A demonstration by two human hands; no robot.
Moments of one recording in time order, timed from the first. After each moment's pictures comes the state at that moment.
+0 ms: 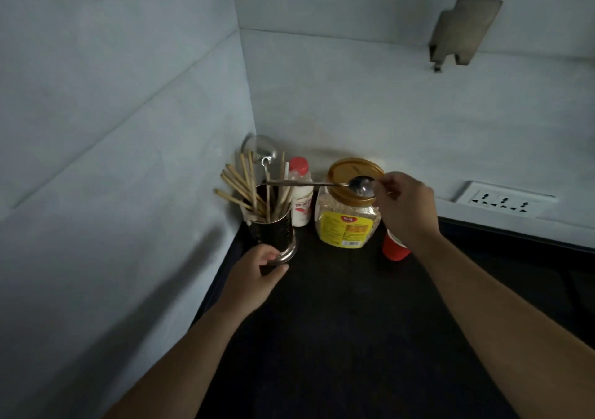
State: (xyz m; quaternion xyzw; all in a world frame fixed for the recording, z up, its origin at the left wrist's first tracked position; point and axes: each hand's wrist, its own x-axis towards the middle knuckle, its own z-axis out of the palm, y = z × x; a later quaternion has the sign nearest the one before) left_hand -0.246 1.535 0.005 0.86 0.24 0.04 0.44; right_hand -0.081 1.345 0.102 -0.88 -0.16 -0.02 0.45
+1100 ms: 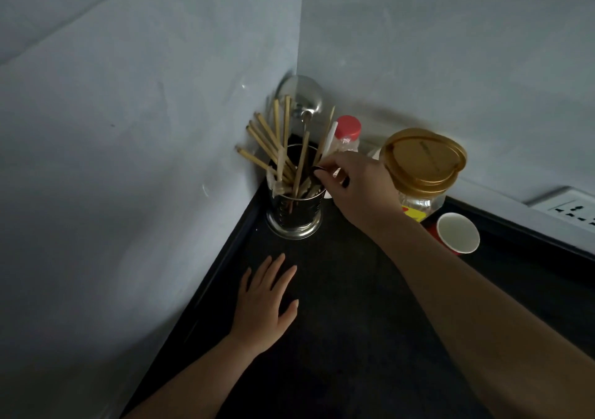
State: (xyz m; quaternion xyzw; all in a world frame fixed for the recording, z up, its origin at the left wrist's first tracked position) left_hand -0.290 1.527 -0.129 0.96 0.18 -0.03 0.19; right_hand -0.079 1.465 0.045 -0.84 -0.44 0.03 0.31
